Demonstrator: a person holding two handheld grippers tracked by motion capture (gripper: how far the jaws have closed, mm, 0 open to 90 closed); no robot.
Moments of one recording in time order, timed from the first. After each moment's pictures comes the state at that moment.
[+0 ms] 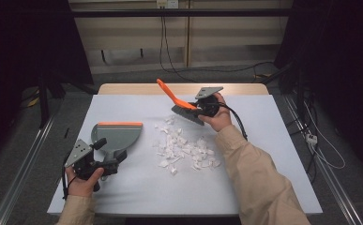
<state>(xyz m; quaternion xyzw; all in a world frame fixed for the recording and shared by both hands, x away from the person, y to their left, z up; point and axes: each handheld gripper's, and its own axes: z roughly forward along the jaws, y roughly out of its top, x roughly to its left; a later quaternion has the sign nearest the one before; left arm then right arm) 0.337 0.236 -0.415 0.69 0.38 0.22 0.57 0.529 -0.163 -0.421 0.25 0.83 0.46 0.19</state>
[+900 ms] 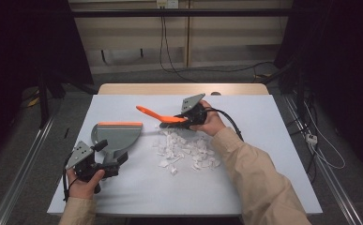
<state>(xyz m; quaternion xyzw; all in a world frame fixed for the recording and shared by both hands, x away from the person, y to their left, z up) 0.334 0.235 -0.417 0.69 0.38 0.21 0.57 0.511 -0.126 -0.427 0.08 0.89 0.42 0.13</state>
